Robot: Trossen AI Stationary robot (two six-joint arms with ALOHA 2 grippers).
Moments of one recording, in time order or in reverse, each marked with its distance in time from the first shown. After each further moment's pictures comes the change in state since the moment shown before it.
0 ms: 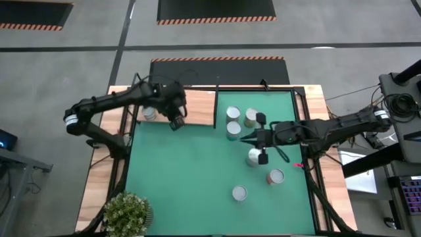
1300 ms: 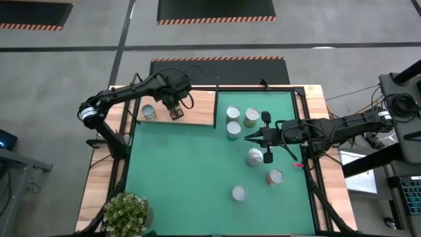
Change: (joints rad) left arm 0.132 0.188 0.022 -0.014 -0.254 0.171; right arm 0.000 -0.067 -0.038 -0.007 -0.001 -0.020
